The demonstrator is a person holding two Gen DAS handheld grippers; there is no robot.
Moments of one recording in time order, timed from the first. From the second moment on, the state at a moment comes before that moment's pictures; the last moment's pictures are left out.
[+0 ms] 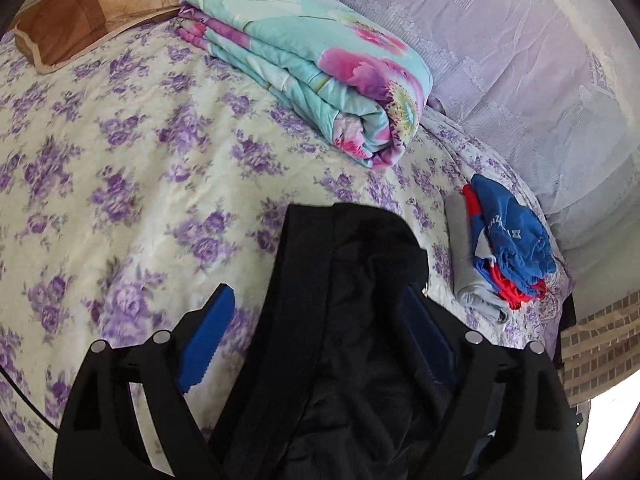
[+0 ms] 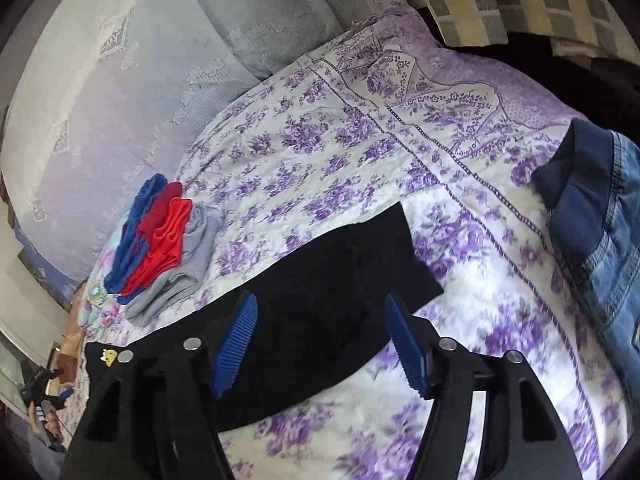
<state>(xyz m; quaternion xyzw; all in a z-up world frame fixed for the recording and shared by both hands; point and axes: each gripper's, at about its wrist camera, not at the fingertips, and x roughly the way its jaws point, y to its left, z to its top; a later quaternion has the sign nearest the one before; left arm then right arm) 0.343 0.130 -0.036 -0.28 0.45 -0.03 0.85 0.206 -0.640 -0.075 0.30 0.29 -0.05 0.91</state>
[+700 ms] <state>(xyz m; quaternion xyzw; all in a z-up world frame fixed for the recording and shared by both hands) 0.225 0.104 -0.095 -0.30 0.47 -0.08 0.82 0.068 -0.585 -0.081 0.35 0.26 0.02 0.90</state>
